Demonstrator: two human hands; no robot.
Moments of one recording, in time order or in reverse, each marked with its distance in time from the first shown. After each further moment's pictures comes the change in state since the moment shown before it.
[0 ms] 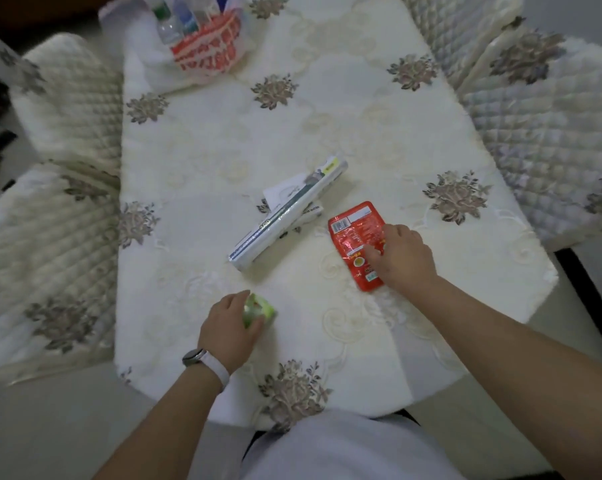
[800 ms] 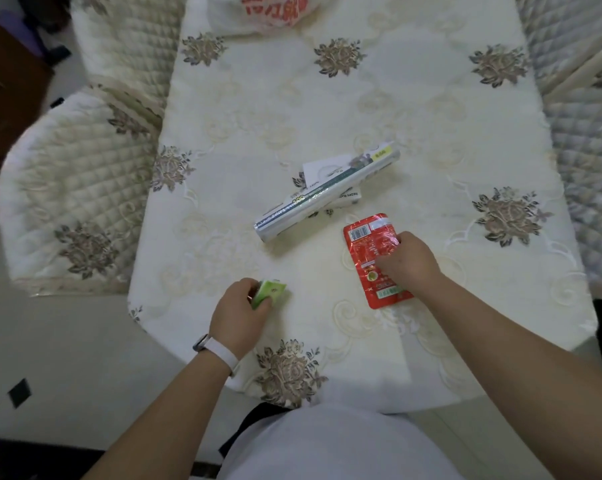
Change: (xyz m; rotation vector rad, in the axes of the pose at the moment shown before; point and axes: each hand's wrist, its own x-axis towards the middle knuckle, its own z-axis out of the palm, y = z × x) left_hand -0.028 0.011 0.015 -0.386 0.137 -0.292; right_hand 0.017 -0.027 0.007 0.262 -0.327 0.102
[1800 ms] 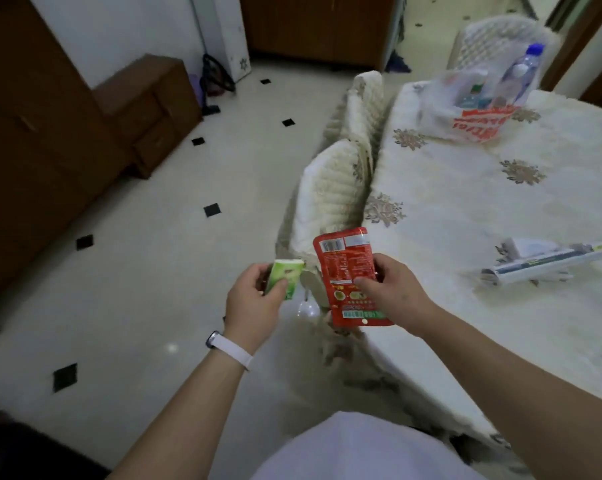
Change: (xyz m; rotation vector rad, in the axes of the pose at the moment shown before) left_hand -0.055 -0.277 -0.306 -0.688 0.446 0.141; right_hand -0.265 -0.345 0.256 0.157 -0.211 -0.550
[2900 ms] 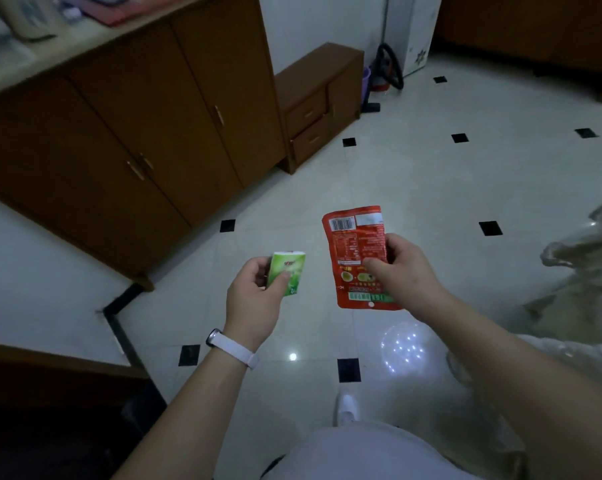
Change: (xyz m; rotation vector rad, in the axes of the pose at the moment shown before) left_hand 0.290 -0.081 -0.351 0.014 0.441 -0.178; right_hand 0.313 -0.300 0.319 0.123 -0.336 -0.189
